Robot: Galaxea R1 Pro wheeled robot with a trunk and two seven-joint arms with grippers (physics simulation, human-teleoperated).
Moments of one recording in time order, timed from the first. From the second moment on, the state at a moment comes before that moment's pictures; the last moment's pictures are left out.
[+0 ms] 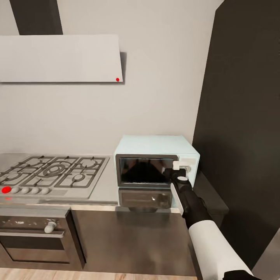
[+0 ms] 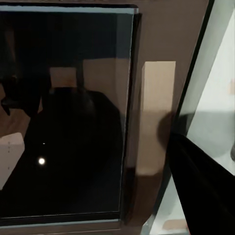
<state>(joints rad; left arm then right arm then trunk) 0.00 0.00 0.03 -0.09 0.09 -0.06 -0.01 -0.76 0.17 0.00 -0.96 0.09 0.41 -0.21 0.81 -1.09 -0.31</state>
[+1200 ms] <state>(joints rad) 0.00 0.00 0.03 -0.09 0.09 -0.06 -0.01 -0.79 0.17 0.01 -0.97 0.10 0.40 -0.15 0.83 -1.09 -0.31</state>
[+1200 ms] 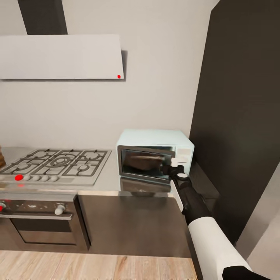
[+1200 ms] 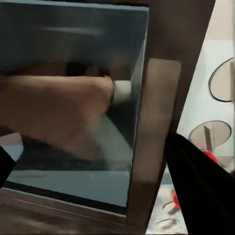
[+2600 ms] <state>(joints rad) 0.00 0.00 0.03 -0.09 0.09 -0.06 -0.01 -0.79 0.17 0.00 -0.99 0.12 0.44 -0.22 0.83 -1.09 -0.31</state>
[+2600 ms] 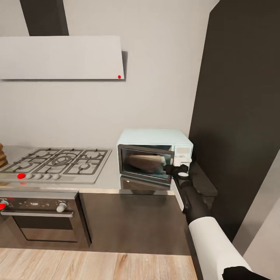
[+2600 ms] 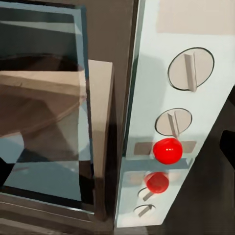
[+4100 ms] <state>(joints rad) 0.00 0.00 0.03 -0.09 0.09 -0.06 0.00 -0.73 -0.04 -0.14 -1.03 0.14 0.38 0.09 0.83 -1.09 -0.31</state>
